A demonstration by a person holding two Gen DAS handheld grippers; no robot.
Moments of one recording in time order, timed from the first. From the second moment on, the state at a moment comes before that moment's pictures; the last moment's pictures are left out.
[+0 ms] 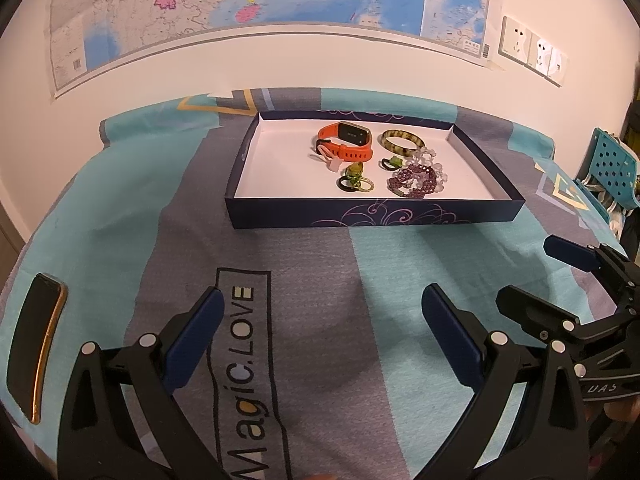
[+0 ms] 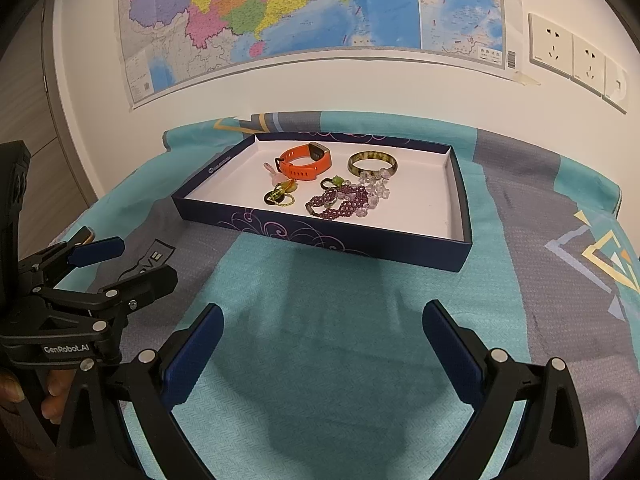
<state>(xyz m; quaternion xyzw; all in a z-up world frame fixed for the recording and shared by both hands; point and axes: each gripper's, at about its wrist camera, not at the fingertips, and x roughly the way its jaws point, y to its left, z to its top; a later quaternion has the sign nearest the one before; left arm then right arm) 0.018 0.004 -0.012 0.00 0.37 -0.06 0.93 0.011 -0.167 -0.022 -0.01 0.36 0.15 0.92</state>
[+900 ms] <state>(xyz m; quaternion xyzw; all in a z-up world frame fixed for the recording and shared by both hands) 0.018 0.001 -0.014 0.01 0.37 -0.06 0.93 0.014 -0.171 -0.025 0.00 0.36 0.14 0.92</state>
